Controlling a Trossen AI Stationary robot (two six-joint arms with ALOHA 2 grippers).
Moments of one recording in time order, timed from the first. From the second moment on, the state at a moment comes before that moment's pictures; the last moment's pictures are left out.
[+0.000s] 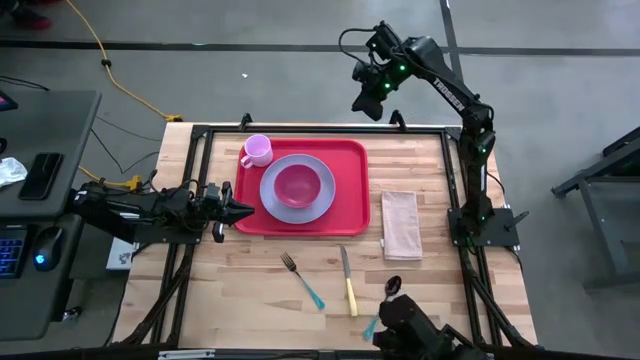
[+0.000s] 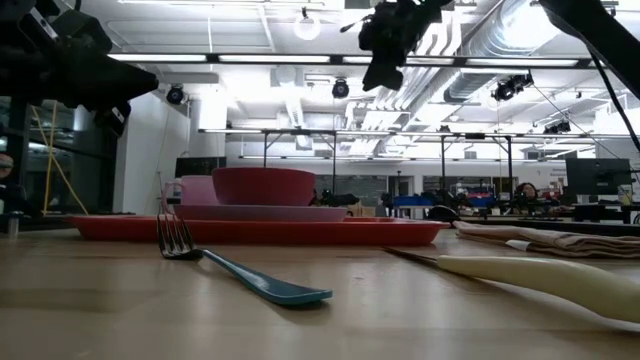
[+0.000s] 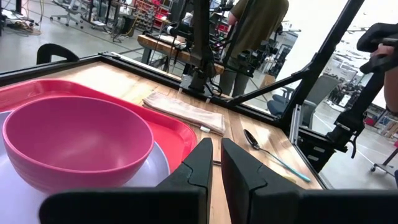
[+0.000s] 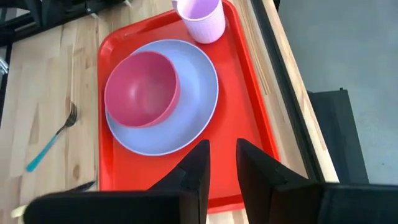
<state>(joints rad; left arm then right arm) -0.18 0.06 0.01 0.05 -0.22 -0.35 -0.78 2.02 2.35 -1.40 -0.53 -0.39</state>
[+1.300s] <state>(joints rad) -0.18 0.06 0.01 0.05 -0.22 -0.37 -0.78 1.08 0.96 -0.57 -0.41 -0.10</state>
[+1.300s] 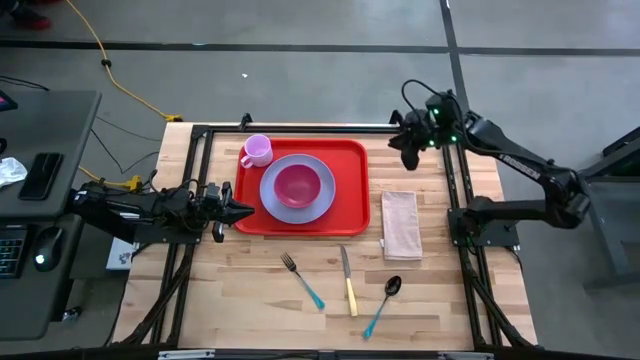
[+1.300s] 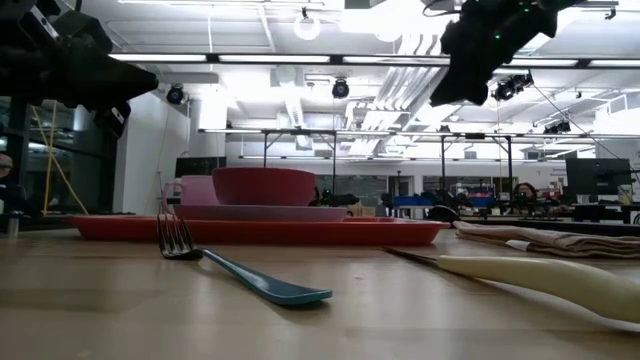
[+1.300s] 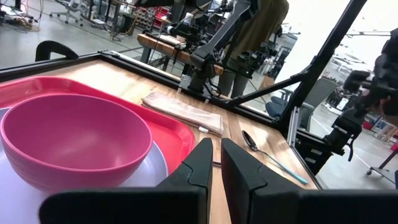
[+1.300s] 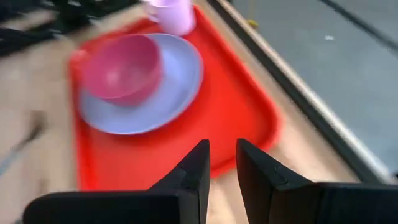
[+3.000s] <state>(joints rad) -0.18 0.06 0.01 0.05 -0.22 -0.37 -0.56 0.86 0.47 -0.42 -0.15 -0.03</state>
